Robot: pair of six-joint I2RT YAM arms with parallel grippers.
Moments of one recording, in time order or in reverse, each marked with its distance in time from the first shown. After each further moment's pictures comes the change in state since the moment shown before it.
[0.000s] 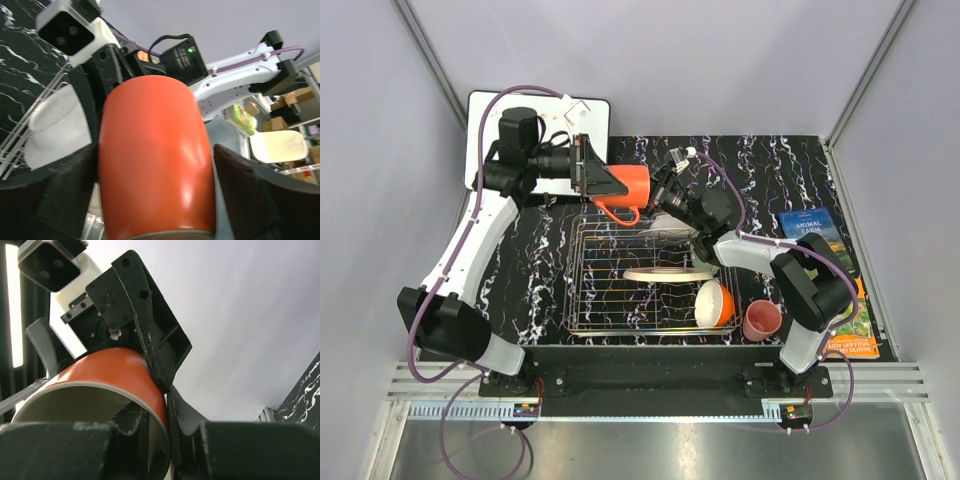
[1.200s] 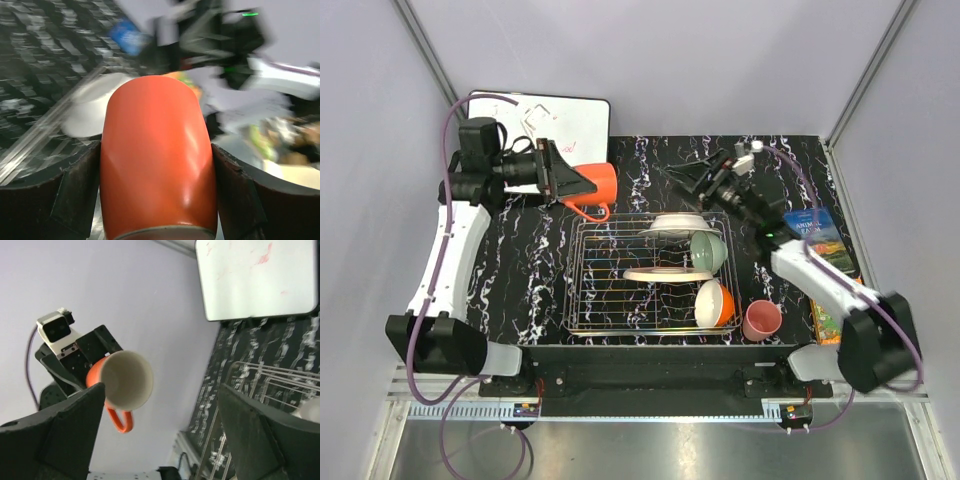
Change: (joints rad) left arm 0.194 -0.101 -0.068 -0.086 0.018 0.035; right arm -0.211 -0.385 -0.115 -0.593 0.052 -0.319
